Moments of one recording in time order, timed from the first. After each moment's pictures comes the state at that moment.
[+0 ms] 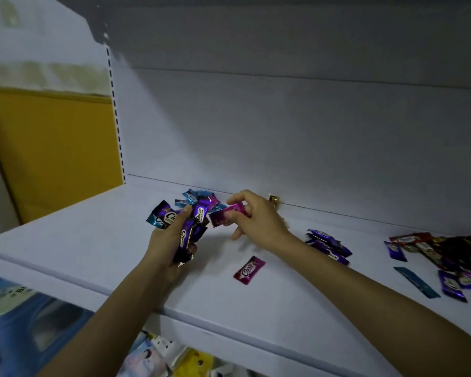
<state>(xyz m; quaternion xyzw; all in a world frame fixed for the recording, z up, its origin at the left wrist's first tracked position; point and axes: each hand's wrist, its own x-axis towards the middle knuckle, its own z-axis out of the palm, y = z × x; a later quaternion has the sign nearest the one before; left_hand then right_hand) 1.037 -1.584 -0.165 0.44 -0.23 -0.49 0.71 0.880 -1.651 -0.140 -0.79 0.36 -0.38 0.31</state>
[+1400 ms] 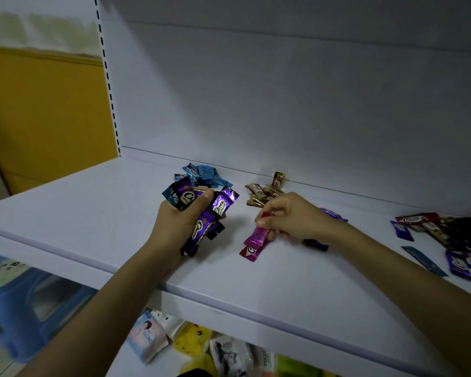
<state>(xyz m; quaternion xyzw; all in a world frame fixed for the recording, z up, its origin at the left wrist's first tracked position) 1.042 -1.581 -0.182 0.44 -0.38 -0.43 0.68 0.834 -1.653 -0.146 -0.81 0.44 -0.19 0.34</state>
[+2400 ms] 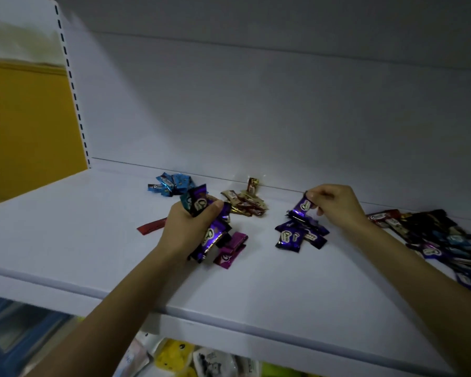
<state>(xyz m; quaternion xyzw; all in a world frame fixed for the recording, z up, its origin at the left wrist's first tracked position) 1.005 -1.603 -0.180 0.50 -0.51 -0.35 0.61 0.733 -1.686 -0.144 -0.65 0.57 -0.45 0.23</state>
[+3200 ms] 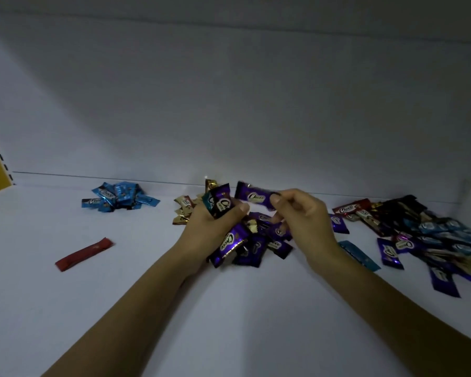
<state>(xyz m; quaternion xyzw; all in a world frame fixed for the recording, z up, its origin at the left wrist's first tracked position) 0.905 -1.662 -0.169 0.40 -0.56 -0.48 0.55 0.732 -1.657 -0.156 -0.60 0.44 -0.58 0.33</state>
